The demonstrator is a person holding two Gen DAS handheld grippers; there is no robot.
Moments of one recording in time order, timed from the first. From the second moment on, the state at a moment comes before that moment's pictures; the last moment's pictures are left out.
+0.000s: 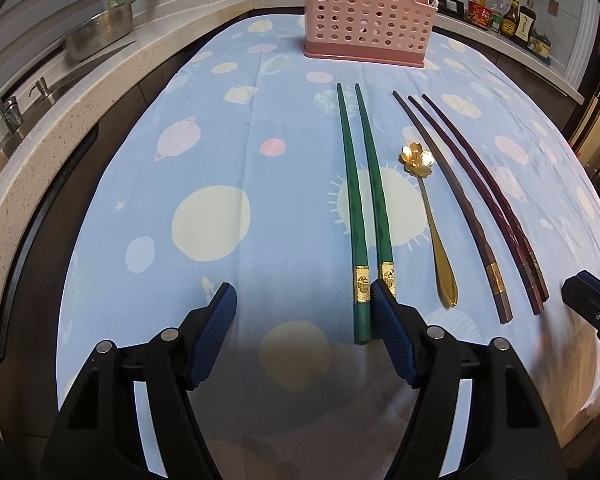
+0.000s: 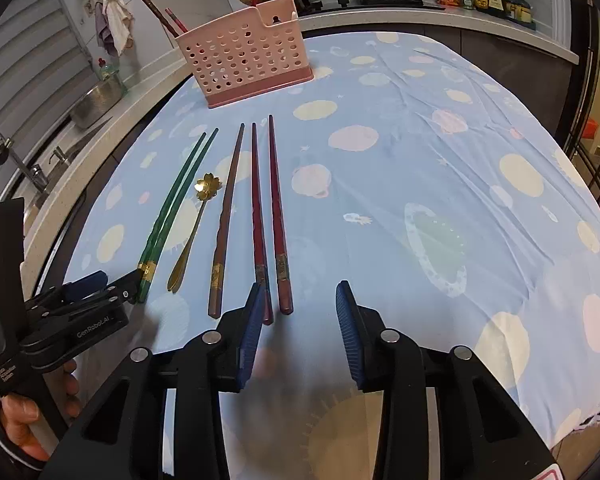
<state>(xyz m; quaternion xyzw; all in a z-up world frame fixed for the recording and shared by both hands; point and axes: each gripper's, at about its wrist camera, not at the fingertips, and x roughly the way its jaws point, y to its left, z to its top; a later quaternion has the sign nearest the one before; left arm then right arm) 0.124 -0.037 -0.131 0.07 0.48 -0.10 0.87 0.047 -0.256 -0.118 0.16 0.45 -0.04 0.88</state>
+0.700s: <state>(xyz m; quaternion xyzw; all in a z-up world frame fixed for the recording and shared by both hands) 0.117 -0.032 -0.125 0.06 0.47 -0.12 0.87 0.068 -0.247 -0.137 0.12 0.46 -0.03 0.88</state>
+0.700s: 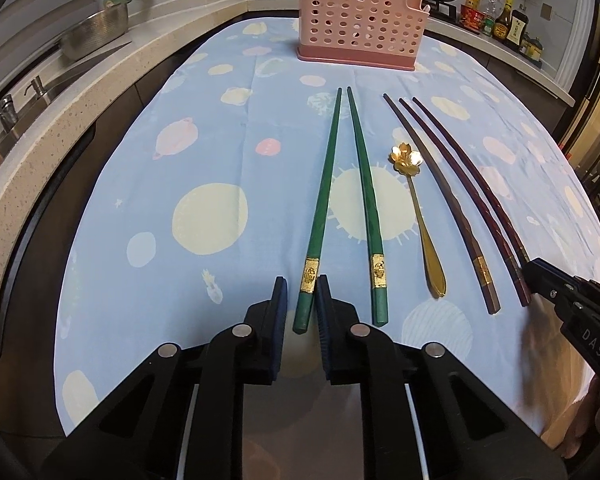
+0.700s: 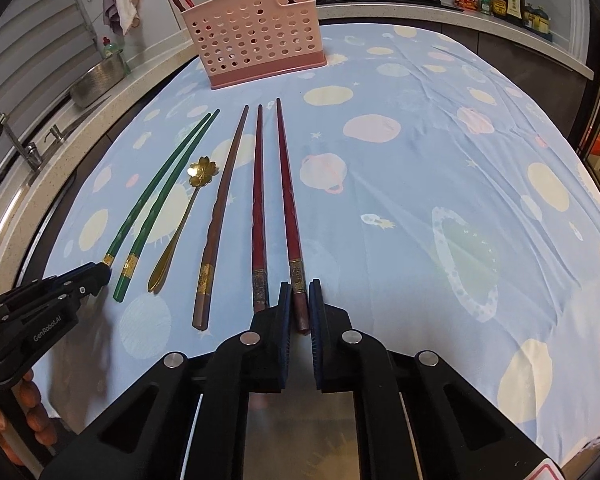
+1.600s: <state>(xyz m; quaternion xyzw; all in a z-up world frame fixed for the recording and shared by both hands) 0.091 0.008 -0.063 -0.01 0.44 -0.13 0.89 0.012 -0.267 -0.053 0.16 0.37 -0.04 0.92</state>
